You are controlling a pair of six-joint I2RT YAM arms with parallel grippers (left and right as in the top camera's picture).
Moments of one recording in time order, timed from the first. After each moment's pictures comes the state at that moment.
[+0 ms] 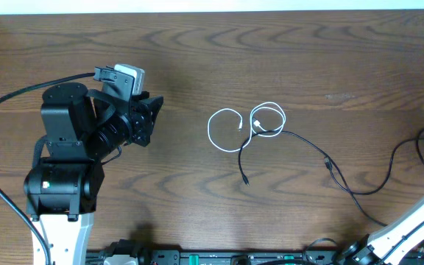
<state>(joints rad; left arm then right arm) -0.03 1.02 1.20 -0.77 0.46 0.08 -0.77 2.41 2.29 -1.32 0.30 0.32</state>
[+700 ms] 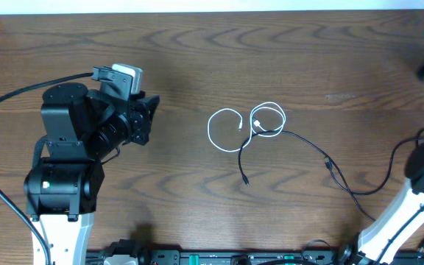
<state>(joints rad) -0.03 1.02 1.20 -0.77 0.39 0.07 -0.39 2.16 2.29 -1.55 0.16 0.29</state>
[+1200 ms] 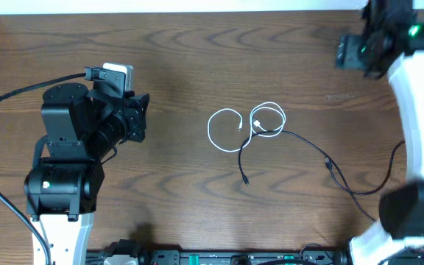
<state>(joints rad) -0.03 1.02 1.20 -0.78 0.28 0.03 0.04 1.77 1.76 -1.04 0.11 0.14</state>
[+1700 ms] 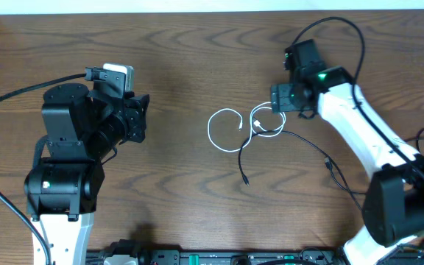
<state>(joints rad) -0.03 1.02 1.20 -0.78 0.28 0.03 0.33 1.81 1.40 -0.79 0.09 0.25</state>
